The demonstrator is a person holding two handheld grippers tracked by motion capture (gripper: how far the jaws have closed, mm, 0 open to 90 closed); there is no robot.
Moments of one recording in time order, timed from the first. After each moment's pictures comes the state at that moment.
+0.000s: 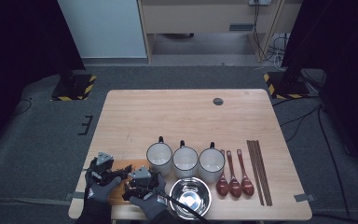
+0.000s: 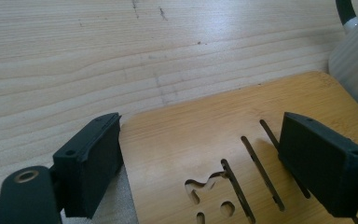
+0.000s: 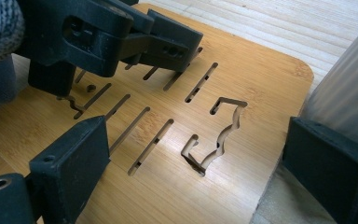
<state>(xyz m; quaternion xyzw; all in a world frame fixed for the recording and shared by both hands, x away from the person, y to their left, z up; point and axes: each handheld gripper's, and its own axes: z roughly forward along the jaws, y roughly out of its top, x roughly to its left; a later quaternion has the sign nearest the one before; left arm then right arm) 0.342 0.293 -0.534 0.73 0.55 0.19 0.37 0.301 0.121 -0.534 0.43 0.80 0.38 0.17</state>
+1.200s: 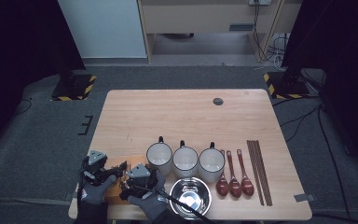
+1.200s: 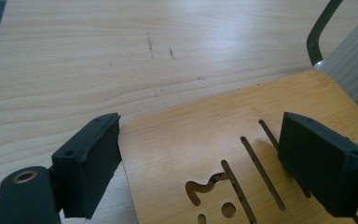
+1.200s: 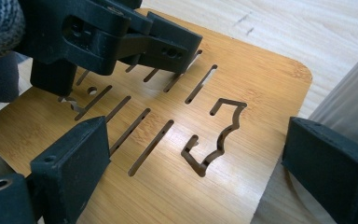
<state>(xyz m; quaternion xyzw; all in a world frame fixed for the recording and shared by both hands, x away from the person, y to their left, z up) 0.327 0.296 -0.494 0.71 0.55 0.22 0.38 0.295 0.117 -0.499 0.39 0.80 0.41 0.18</state>
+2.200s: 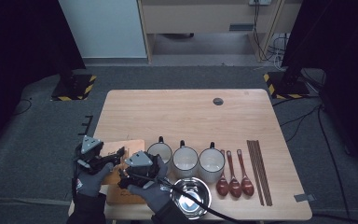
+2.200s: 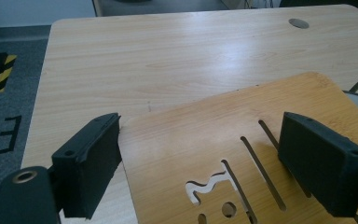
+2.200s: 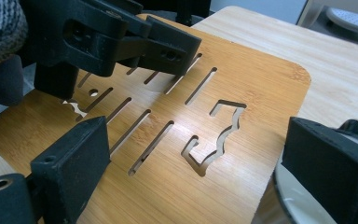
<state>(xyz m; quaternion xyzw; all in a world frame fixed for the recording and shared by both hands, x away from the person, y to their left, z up) 0.335 0.285 -0.427 0.69 0.54 0.26 0.41 0.306 0.105 -0.438 0.36 0.79 0.45 0.21</state>
